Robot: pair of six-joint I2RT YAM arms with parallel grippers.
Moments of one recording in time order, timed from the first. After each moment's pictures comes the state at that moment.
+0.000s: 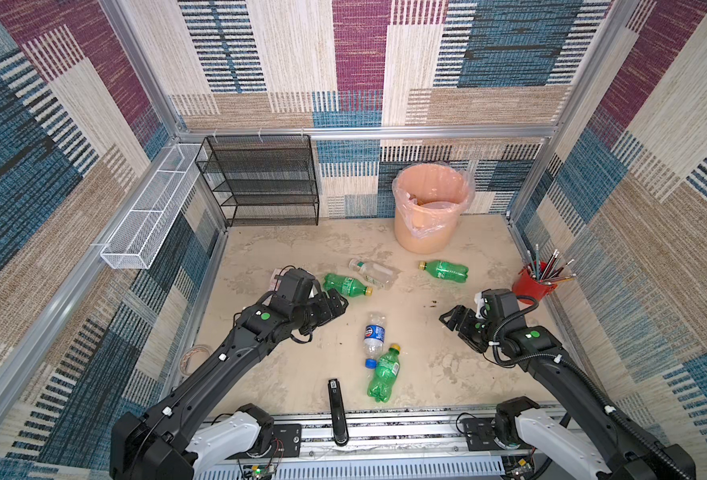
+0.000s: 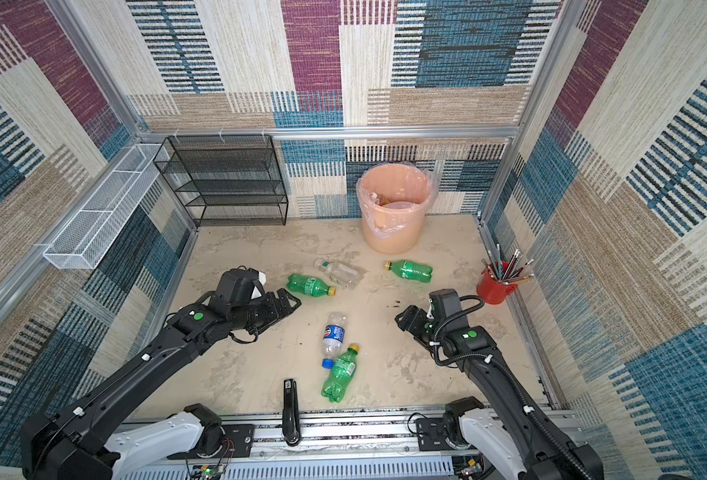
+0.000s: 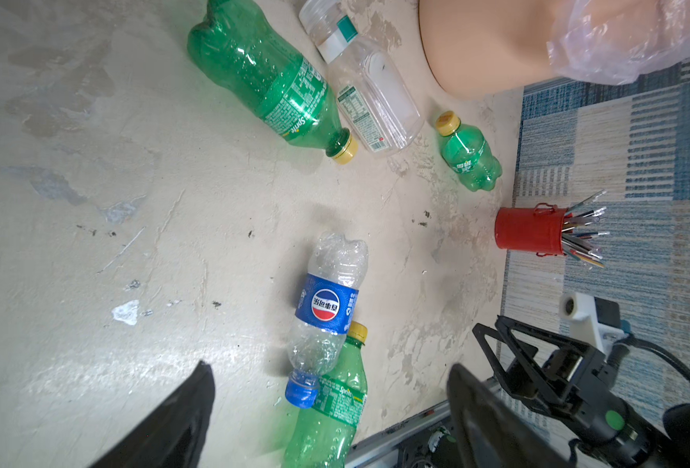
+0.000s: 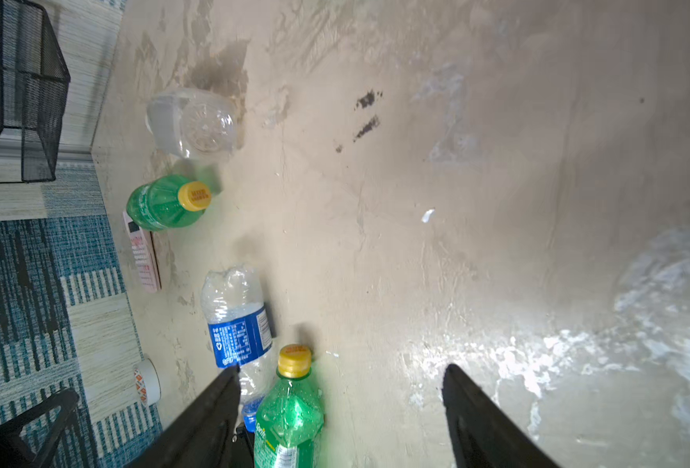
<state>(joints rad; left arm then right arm) -0.52 1.09 0.92 -0.65 0.19 -0.91 0.26 0.89 0.61 -0.61 -0.29 0.88</state>
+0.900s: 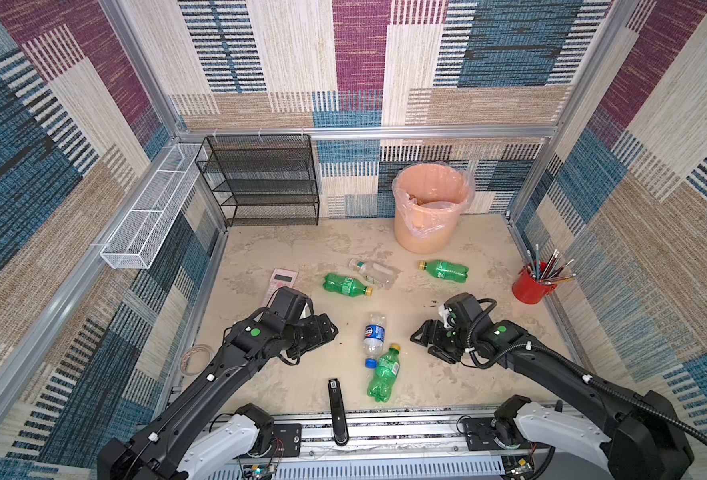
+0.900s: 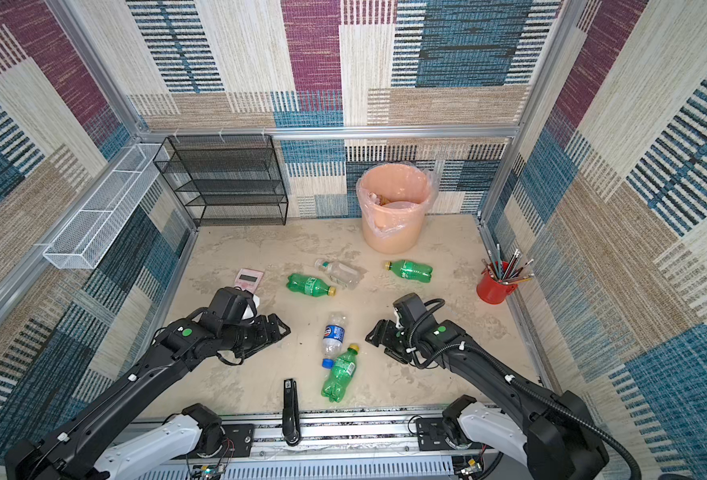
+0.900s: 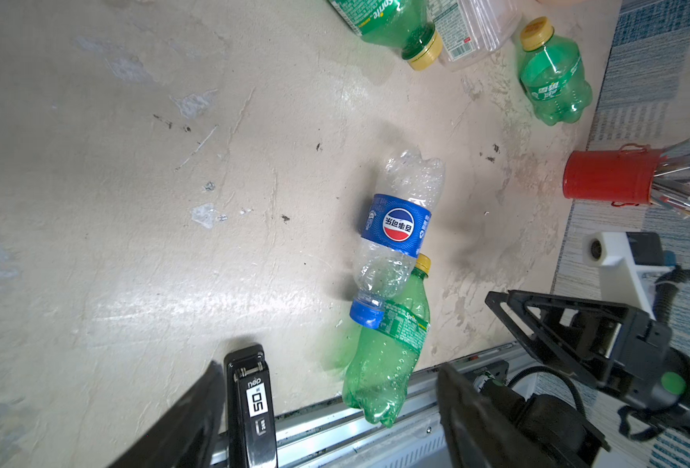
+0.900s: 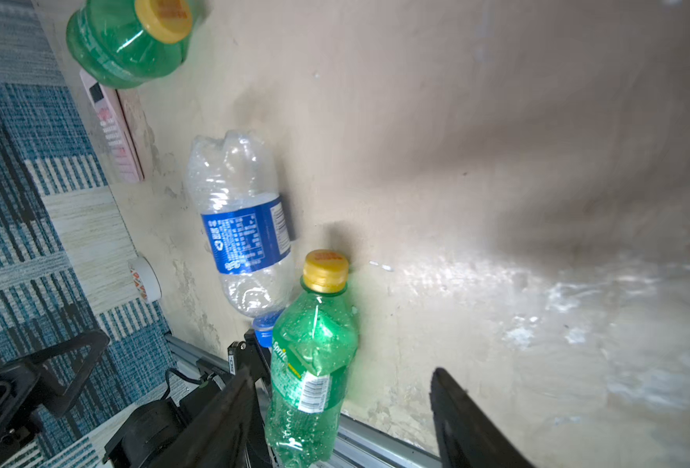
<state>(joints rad) -0.52 0.97 0.84 -0.83 0.22 -0.86 0.58 1.09 0.65 -0.54 -0.38 1.01</state>
